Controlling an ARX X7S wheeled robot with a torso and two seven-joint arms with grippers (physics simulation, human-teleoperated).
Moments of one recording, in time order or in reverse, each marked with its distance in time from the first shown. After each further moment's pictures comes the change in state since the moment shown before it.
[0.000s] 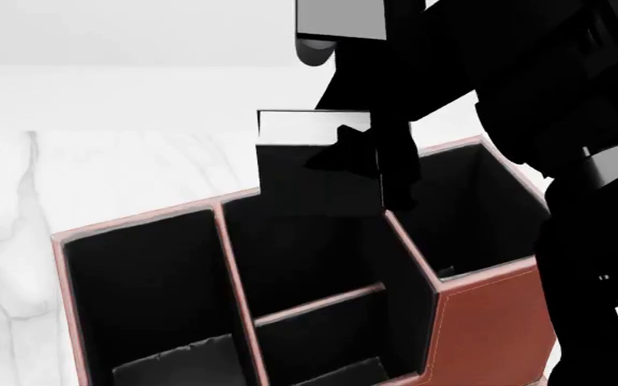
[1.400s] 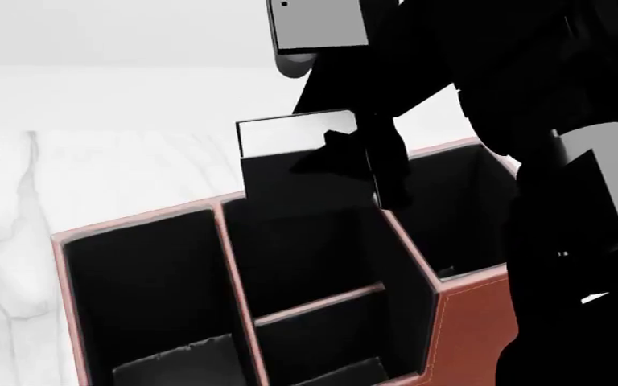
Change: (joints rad) left arm 0.005 -0.016 0.001 0.001 -0.015 0.006 -0.014; right arm 0.040 -0.093 0.011 0.216 -0.033 -0.264 -0.068
